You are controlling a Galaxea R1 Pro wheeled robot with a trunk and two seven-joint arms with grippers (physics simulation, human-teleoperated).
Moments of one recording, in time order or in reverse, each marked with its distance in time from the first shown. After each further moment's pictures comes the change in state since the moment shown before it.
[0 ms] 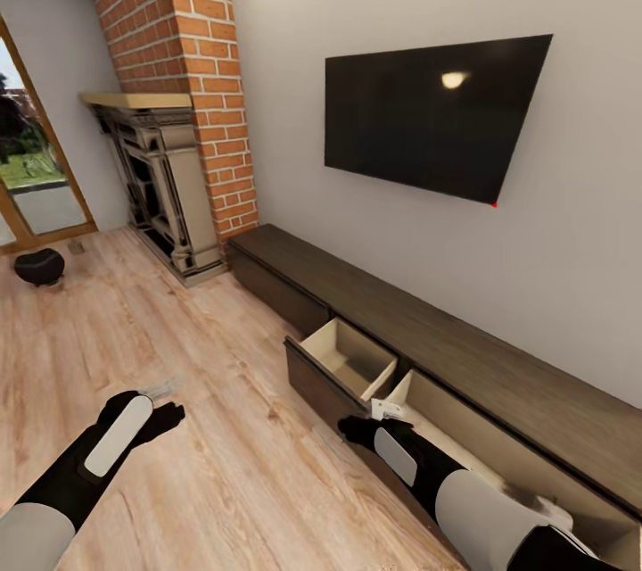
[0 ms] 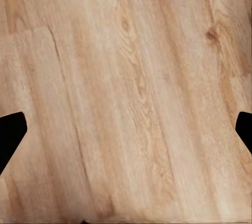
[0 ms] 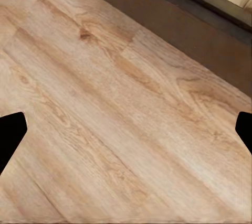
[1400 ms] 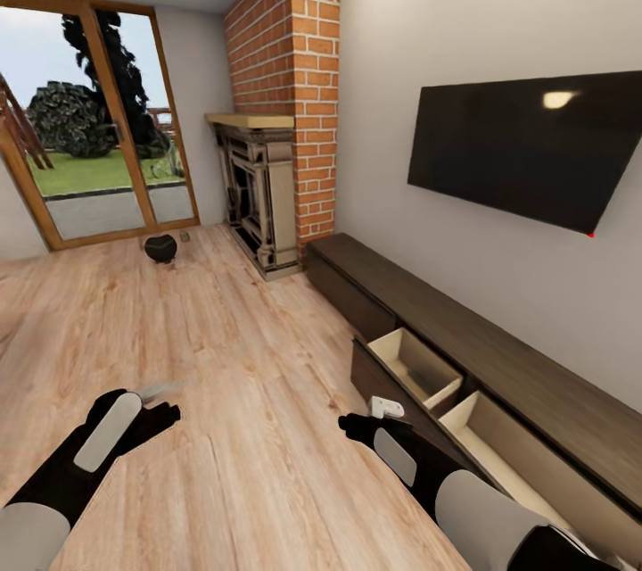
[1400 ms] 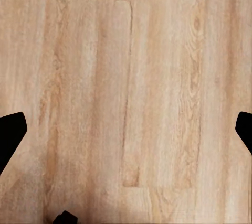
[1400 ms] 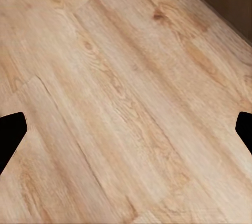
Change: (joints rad) left arm 0.000 0.001 0.077 0.011 0.045 0.039 -0.006; right arm 0.000 0.000 0.003 0.000 -0.001 -0.041 0.001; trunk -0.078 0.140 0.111
